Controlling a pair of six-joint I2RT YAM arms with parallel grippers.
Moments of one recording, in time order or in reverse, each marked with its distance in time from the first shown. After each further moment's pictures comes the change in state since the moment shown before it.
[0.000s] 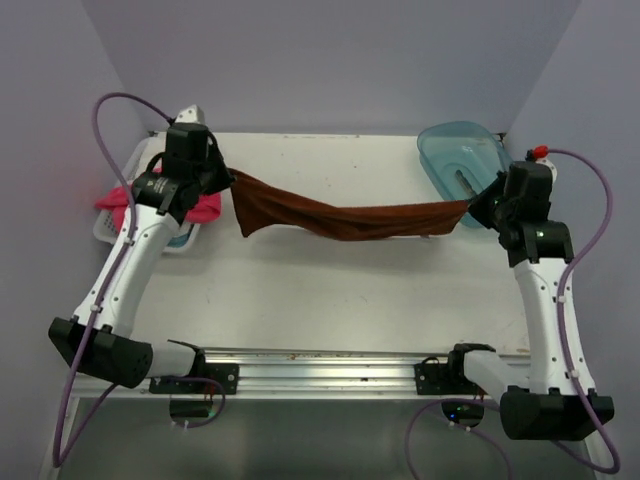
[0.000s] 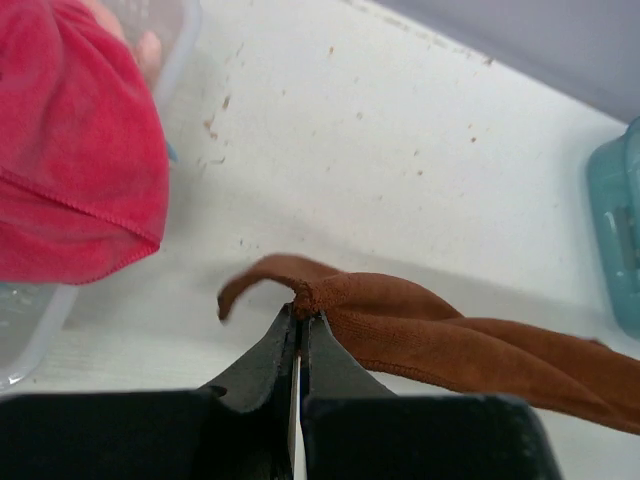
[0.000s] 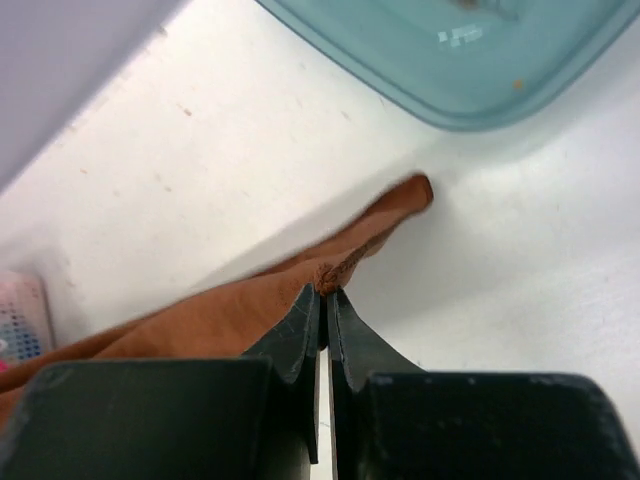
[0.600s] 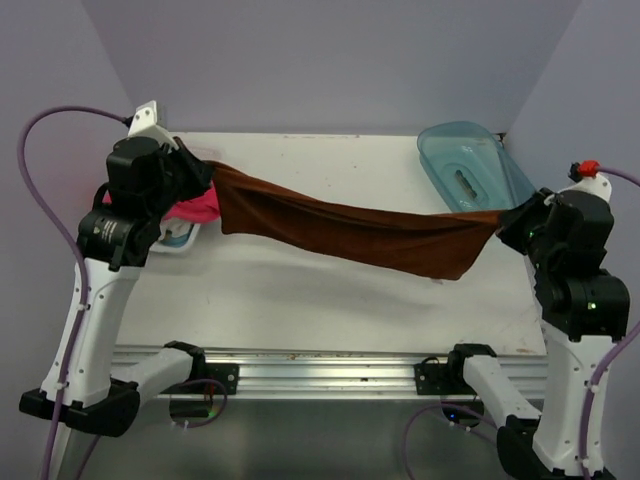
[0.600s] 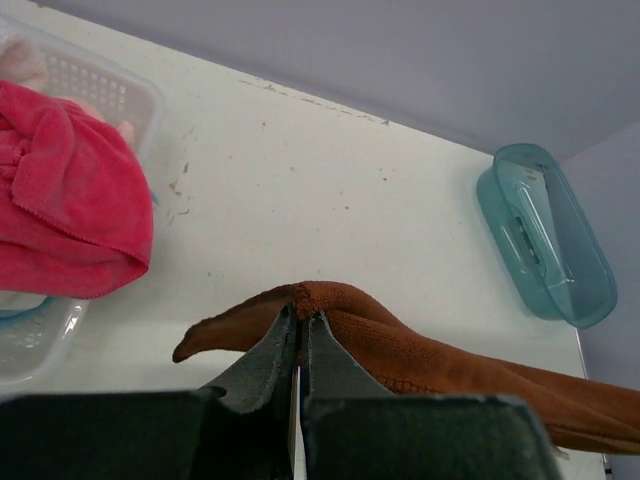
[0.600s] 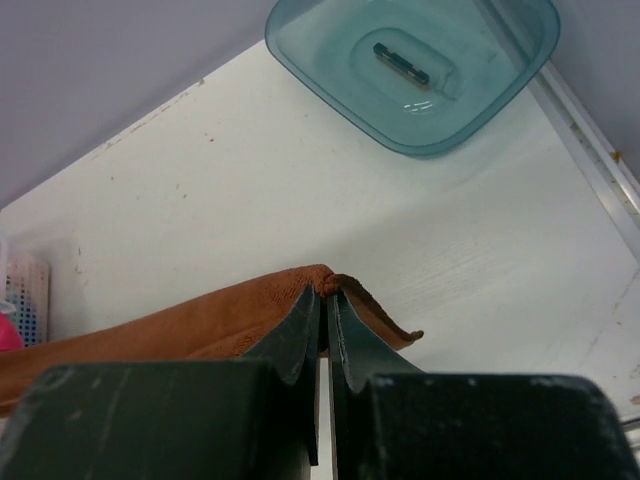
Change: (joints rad) left arm 0.019 -0.238 0.090 -0.043 0.065 0.053; right arm 0.000 -0.190 0.314 -0.309 0.060 -0.134
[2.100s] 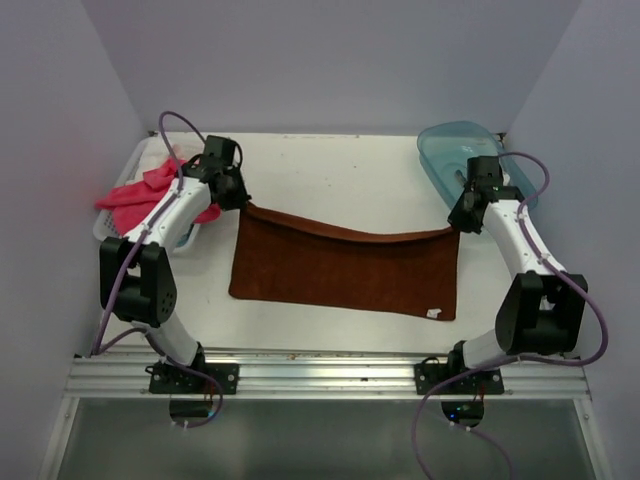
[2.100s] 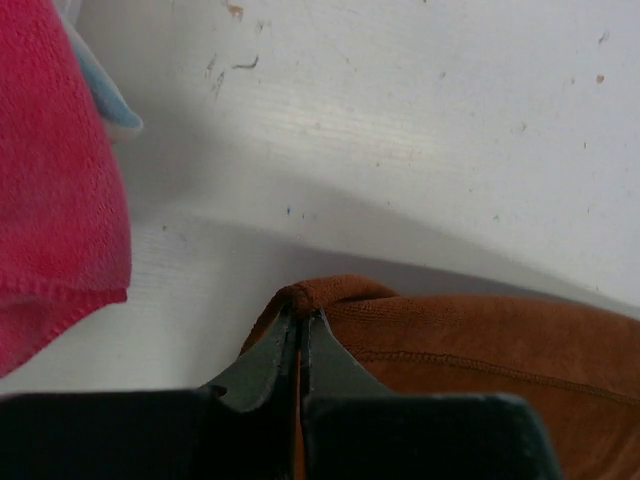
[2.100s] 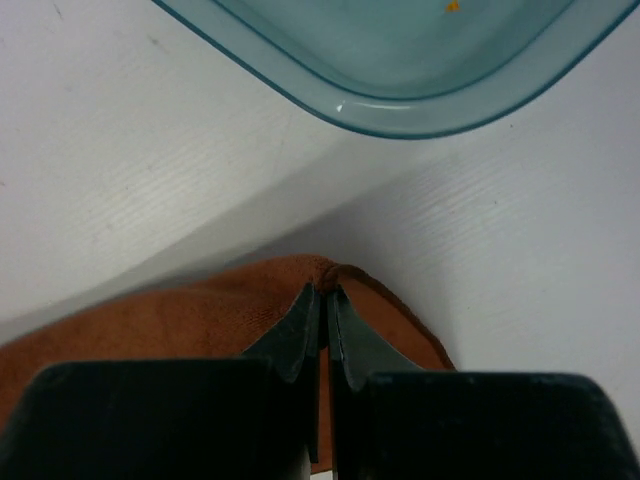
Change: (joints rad) left arm 0.044 0.572 -0.162 0.128 0.045 0.013; right arm 0.000 0.615 -0.335 0.346 0.044 0.009
